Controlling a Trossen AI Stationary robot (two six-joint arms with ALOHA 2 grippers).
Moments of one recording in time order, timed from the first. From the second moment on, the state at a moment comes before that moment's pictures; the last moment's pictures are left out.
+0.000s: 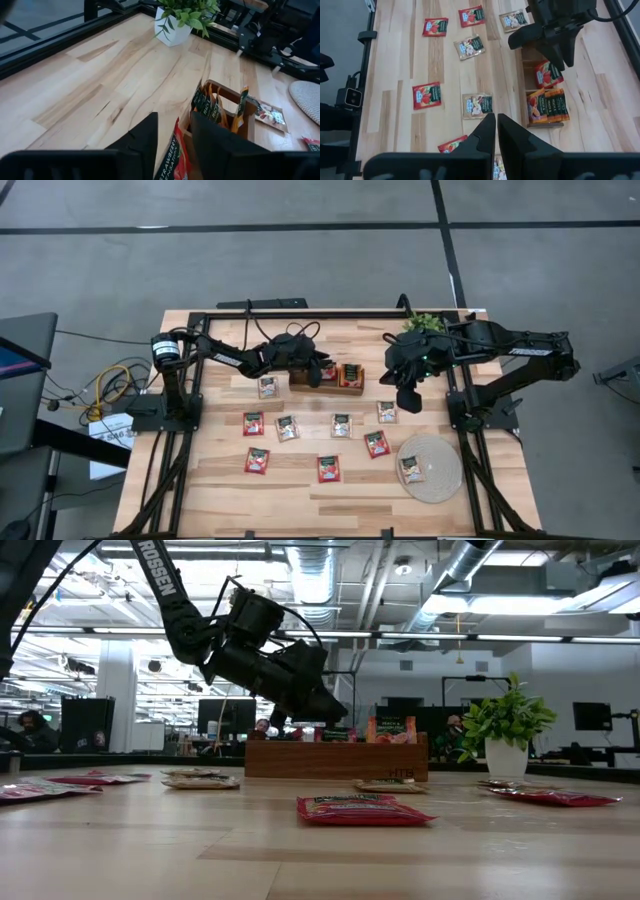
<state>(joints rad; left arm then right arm) 0.34 1.86 0.81 0.75 0.07 -0.25 0.07 1.26 1.50 -1.12 0.00 0.12</state>
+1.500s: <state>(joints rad) 0.04 1.00 0.81 -0.63 -0.25 -0.56 0.27 1.57 1.13 -0.97 -0.05 0.18</state>
